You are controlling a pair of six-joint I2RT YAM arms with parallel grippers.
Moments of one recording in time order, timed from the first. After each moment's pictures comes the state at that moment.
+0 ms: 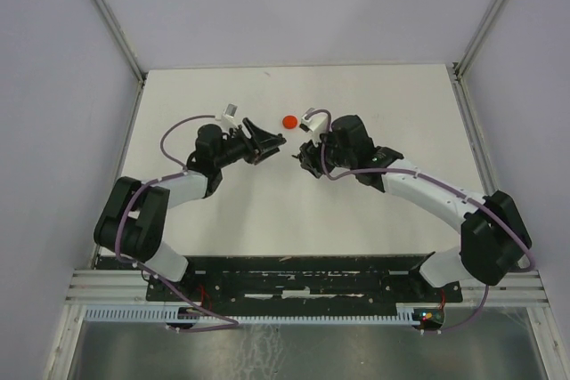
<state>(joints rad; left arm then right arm) -0.29 1.55 0.66 0.69 0.59 -1.09 0.67 1.45 1.02 -0.11 -0.17 -0.12</state>
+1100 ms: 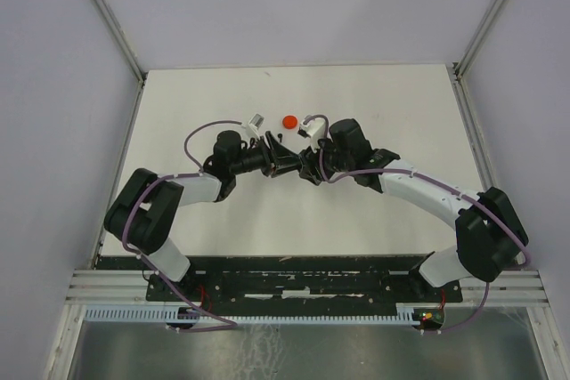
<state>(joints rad) -0.45 1.63 0.67 0.75 0.71 -1.11 0.67 1.46 0.98 -0.15 -0.26 -0.09</state>
